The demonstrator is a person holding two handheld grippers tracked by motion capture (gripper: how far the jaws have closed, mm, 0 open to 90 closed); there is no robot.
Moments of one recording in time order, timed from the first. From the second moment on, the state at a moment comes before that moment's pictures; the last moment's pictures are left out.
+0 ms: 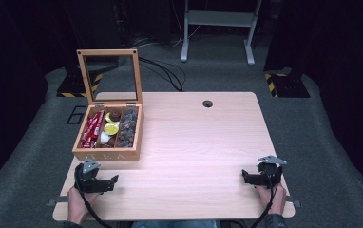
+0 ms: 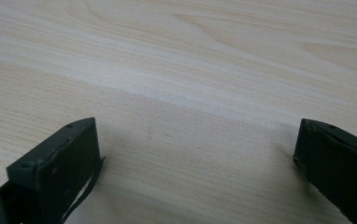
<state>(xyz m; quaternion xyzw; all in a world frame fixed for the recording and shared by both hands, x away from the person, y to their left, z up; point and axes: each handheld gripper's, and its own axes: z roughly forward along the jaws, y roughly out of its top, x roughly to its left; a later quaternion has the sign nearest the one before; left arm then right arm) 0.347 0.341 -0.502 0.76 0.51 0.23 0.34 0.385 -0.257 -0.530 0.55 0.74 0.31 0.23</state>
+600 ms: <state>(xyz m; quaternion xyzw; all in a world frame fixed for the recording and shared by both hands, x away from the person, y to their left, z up) 0.342 0.351 -0.460 0.74 0.50 0.24 0.37 0.385 -0.257 -0.530 0.56 0.74 0.31 0.23</state>
